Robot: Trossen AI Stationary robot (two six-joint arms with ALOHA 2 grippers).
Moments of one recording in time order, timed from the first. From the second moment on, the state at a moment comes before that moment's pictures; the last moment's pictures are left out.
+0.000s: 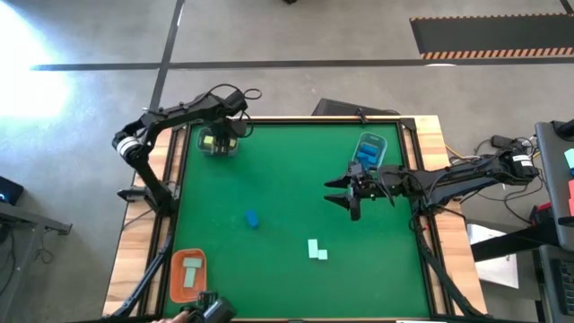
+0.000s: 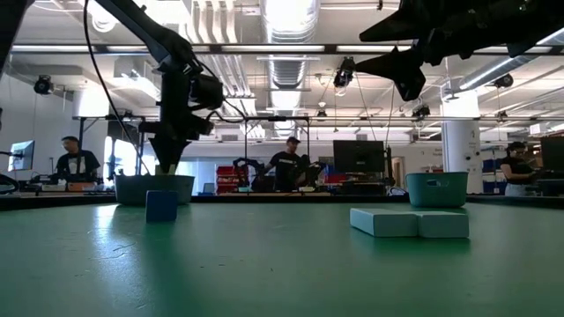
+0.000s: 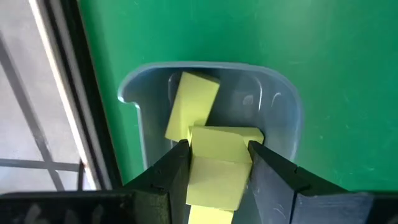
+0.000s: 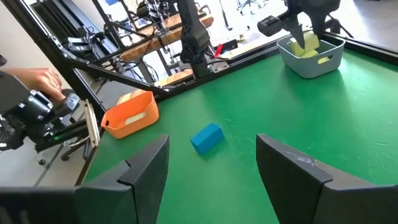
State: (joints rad) left arm 0.80 1.68 1.26 -1.02 -0.16 0.83; right arm 0.05 1.07 0.47 0.42 0.03 0.39
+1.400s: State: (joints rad) left arm 0.81 1.74 1.25 -0.98 -0.21 0.82; right arm 0.05 1.07 0.47 0.39 0.02 0.34
